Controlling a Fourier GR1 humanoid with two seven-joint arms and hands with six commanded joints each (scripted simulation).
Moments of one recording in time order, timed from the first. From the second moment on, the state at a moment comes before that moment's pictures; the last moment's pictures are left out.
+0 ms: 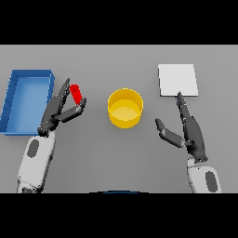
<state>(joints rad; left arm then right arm) -0.28 0.08 -0.02 -1.25 -0.13 -0.05 -0.02 0.06 -0.06 0.12 -1.69 0.22 -0.02 -0.08</state>
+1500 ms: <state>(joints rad) -0.56 0.00 0.09 -0.82 -0.15 0.09 -0.26 0.09 -0.06 0.11 -1.71 0.18 -0.01 -0.09</state>
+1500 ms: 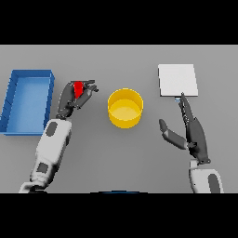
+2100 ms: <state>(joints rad) -0.57 0.07 0.03 -1.02 -0.11 0.01 -0.14 0.08 -0.07 0.12 -1.69 0.23 -0.04 -0.12</state>
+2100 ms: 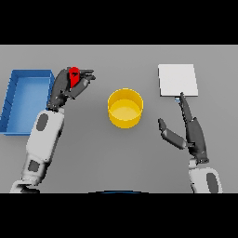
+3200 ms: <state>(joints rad) -0.92 0.30 -0.60 -0.94 -0.78 -0.22 0.09 0.09 -0.05 0.13 -1.73 0.21 -0.02 -0.05</state>
